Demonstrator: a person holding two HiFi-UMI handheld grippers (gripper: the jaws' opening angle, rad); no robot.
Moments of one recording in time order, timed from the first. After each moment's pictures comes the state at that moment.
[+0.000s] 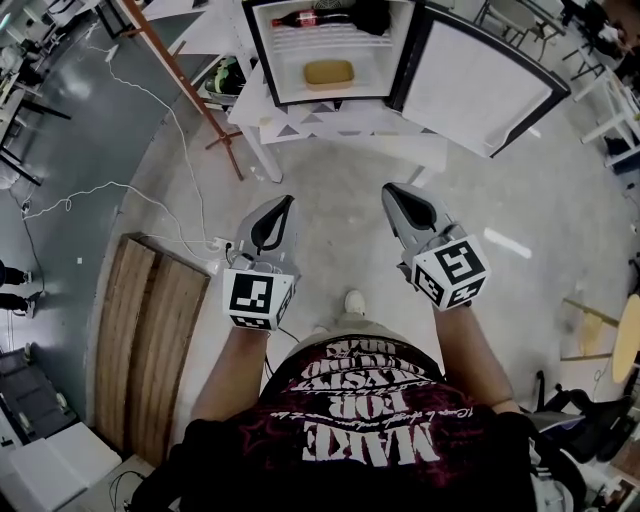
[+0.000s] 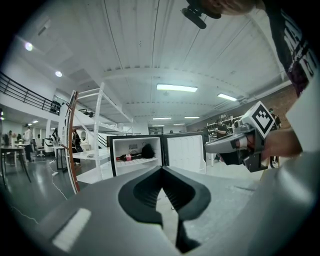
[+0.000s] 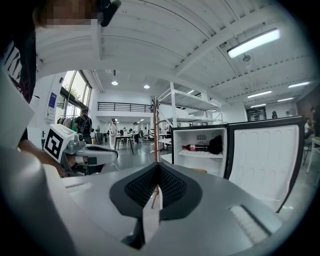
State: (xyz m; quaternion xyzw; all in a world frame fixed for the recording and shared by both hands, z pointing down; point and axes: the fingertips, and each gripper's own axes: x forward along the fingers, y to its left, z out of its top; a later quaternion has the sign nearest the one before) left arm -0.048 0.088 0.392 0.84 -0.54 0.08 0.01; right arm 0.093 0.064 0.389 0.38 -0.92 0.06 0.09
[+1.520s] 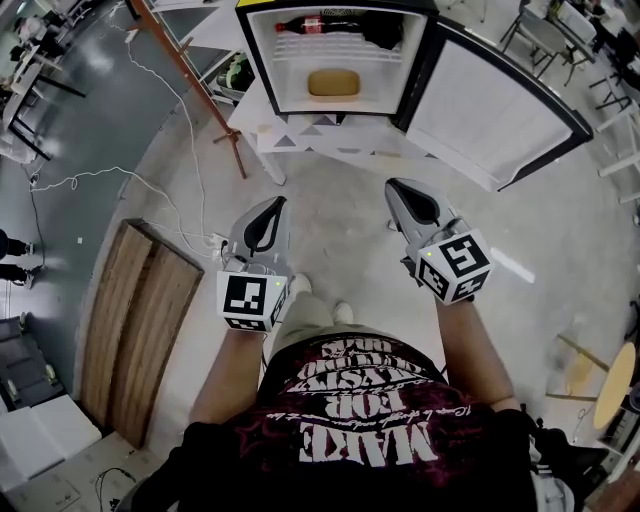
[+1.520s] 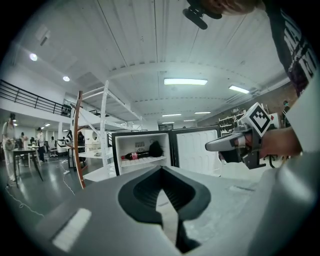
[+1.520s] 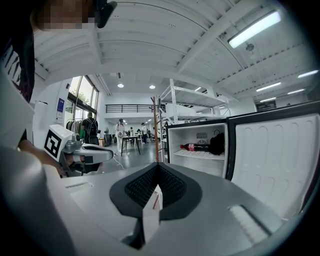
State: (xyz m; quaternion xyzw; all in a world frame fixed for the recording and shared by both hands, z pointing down) left arm -0.020 0.019 0.404 0.80 -0.59 0.09 0.02; right arm 0.133 -0.033 0.406 0.32 -0.94 0.07 0.09
